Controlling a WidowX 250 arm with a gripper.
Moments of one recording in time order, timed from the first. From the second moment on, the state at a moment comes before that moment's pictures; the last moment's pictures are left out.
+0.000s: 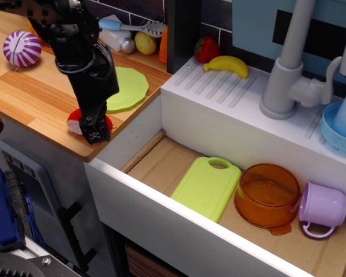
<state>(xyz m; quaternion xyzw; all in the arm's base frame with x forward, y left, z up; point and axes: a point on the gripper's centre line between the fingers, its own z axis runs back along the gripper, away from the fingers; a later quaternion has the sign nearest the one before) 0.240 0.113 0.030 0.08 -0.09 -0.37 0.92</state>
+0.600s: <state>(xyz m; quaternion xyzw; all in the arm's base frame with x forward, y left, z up) 0.247 0.122 0.014 0.06 -0.11 -0.36 0.92</state>
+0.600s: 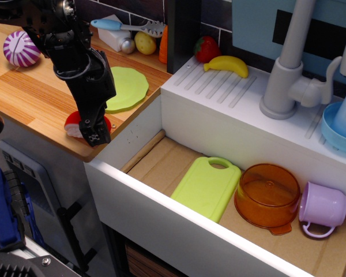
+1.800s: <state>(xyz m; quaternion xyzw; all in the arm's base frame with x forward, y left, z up) 0.307 0.117 0.040 0.08 -0.12 -0.40 0.91</state>
